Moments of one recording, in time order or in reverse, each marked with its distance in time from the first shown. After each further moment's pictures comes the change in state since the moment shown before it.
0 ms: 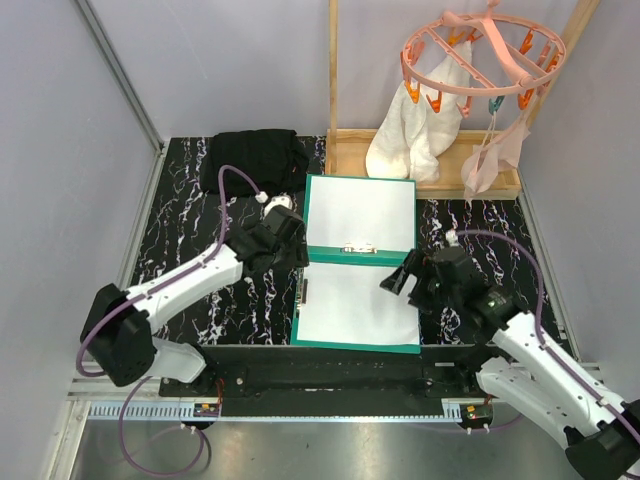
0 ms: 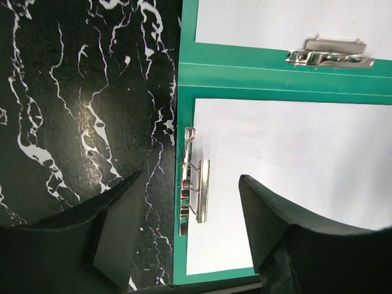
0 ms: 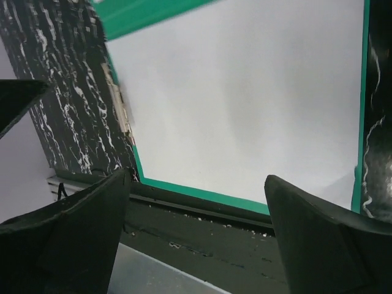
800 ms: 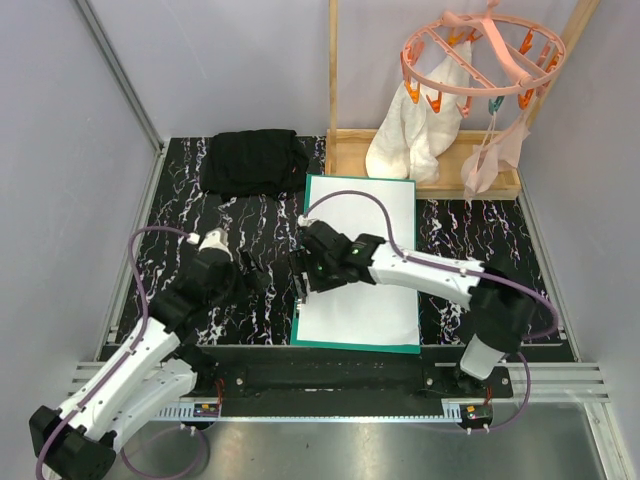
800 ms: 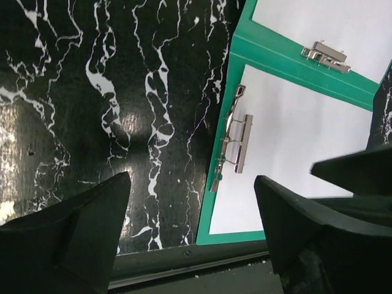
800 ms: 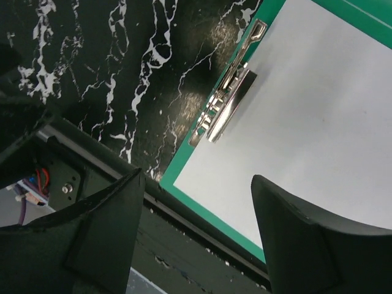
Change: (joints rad) left arm 0.201 -0.675 -0.406 -0.040 0.142 -0.071; right arm 0.435 0.939 0.713 0.093 0.048 -0.406
